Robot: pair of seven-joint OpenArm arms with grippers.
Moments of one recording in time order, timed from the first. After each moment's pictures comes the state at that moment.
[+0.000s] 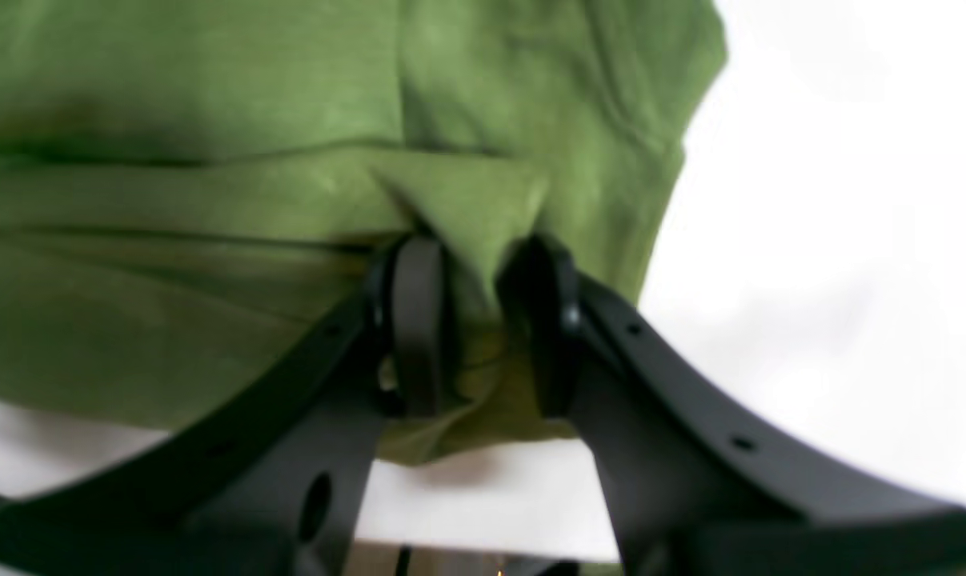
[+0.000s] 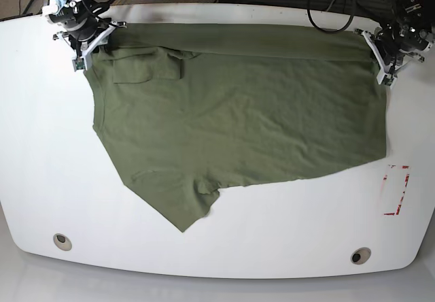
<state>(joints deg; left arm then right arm) 19.1 -14.0 -32.3 100.9 -11.0 -42.0 63.7 -26.1 4.4 34.3 103.9 14.0 34.6 -53.6</state>
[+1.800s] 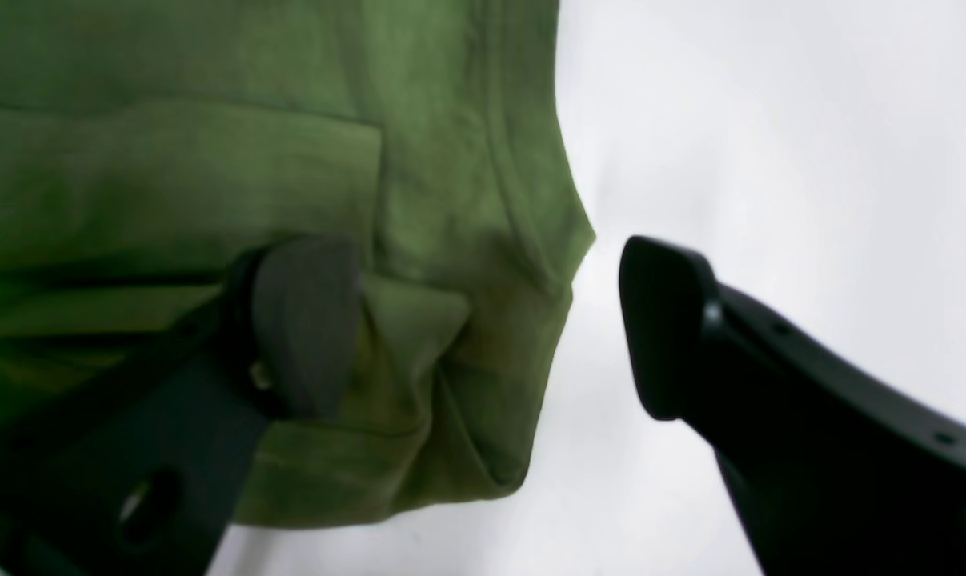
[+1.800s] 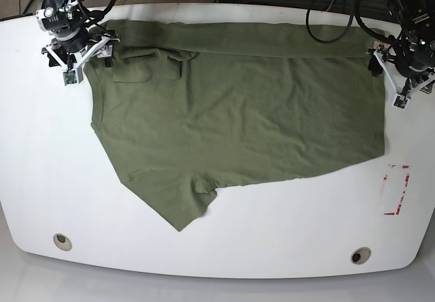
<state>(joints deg) 13.3 -15.2 -34.5 108.6 -11.3 -41.9 71.0 -23.7 4.4 35.8 110.8 13.2 34.2 -53.9</state>
